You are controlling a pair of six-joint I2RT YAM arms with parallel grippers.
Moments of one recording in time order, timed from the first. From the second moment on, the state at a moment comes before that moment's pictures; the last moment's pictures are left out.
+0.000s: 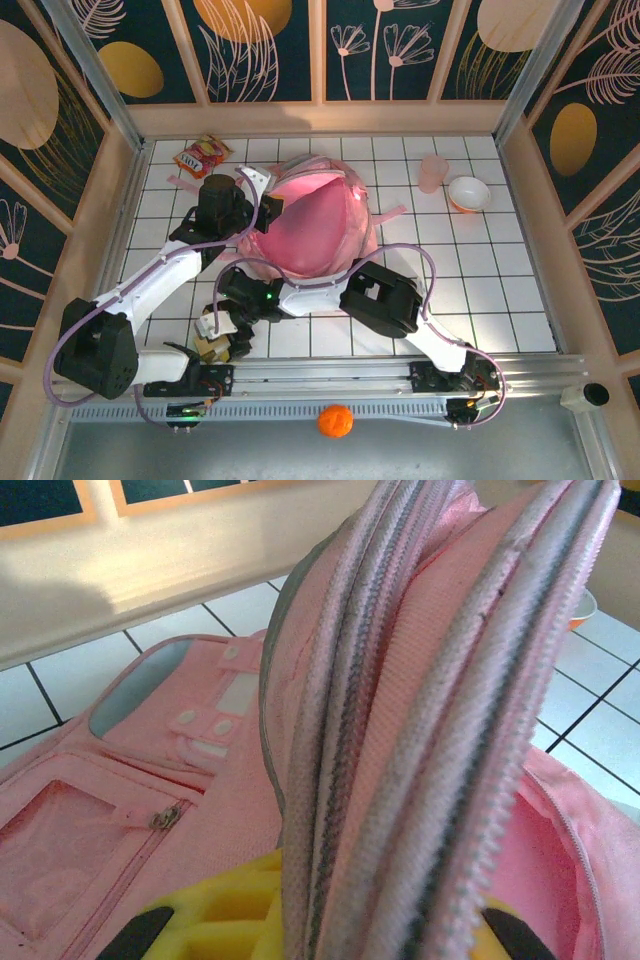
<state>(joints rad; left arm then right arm) -0.41 1.31 0.88 0.02 0.33 -0.01 1.29 2.26 1.51 -0.04 -0.55 -0.68</state>
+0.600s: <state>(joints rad) -0.41 1.31 0.88 0.02 0.31 0.01 1.29 2.14 1.37 -0.03 -0.48 -0.60</state>
